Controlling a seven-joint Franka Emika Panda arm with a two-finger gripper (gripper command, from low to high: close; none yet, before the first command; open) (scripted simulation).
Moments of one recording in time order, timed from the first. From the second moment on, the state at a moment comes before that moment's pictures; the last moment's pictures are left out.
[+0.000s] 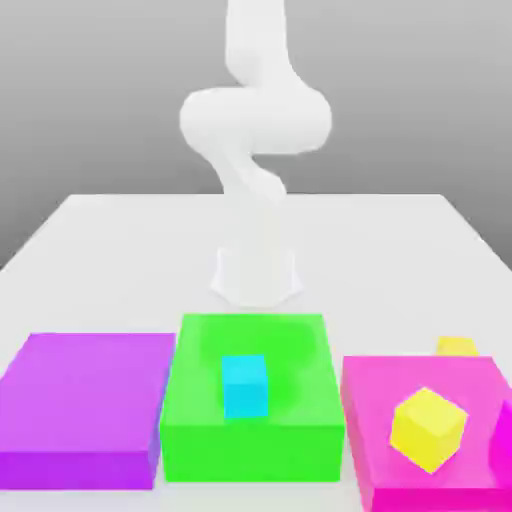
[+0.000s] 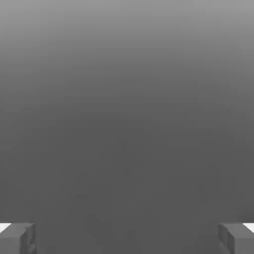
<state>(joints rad) 0.06 -0.76 -0.02 -2.32 0.00 2.33 0.69</state>
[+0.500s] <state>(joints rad) 0.42 -0.49 -0.11 -2.45 0.03 2.48 0.03</state>
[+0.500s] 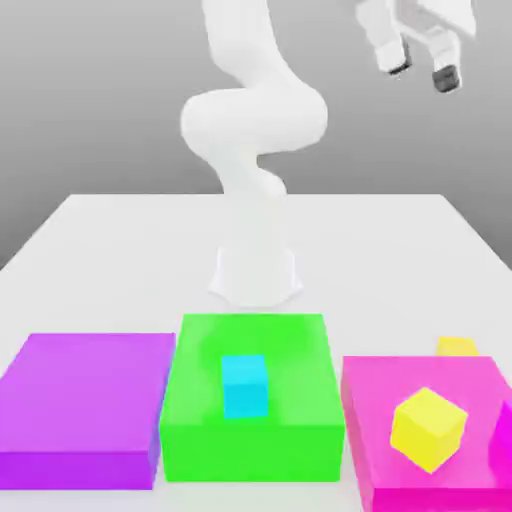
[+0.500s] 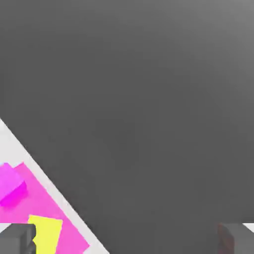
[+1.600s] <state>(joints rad) 0.95 0.09 -0.05 -2.72 0.02 2.82 -1.35</state>
